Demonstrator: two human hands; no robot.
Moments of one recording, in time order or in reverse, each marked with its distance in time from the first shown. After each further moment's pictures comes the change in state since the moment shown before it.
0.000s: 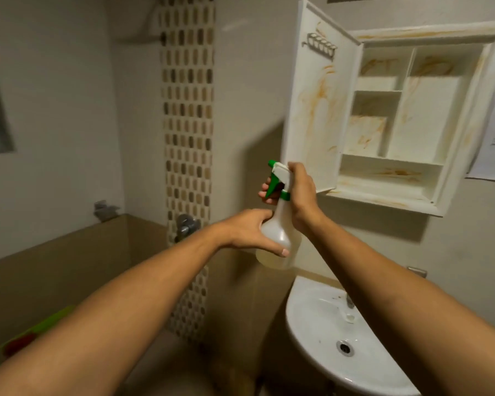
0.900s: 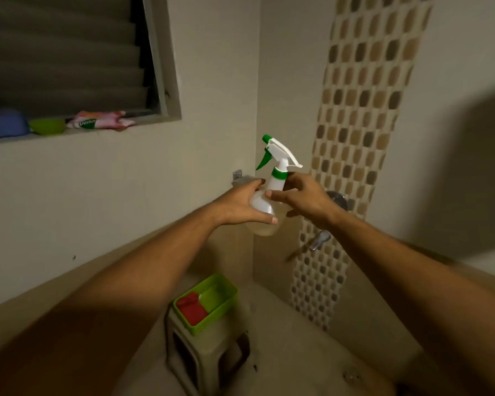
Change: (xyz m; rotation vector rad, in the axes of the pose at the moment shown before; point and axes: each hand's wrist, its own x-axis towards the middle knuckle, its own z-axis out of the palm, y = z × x) left_hand -0.234 -0.418 -0.267 -0.015 0.281 -0.367; right_hand 0.052 0.252 0.452 -0.568 -0.520 0.010
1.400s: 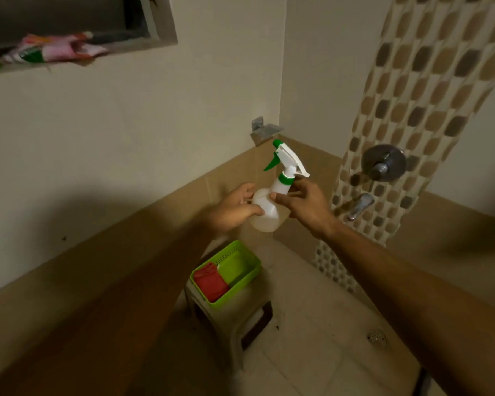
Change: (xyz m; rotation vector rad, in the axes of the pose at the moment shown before) left_hand 0.069 -0.201 0.040 -0.394 0.027 -0.433; right_hand 0.105 0.143 0.124 0.163 0.022 0.189
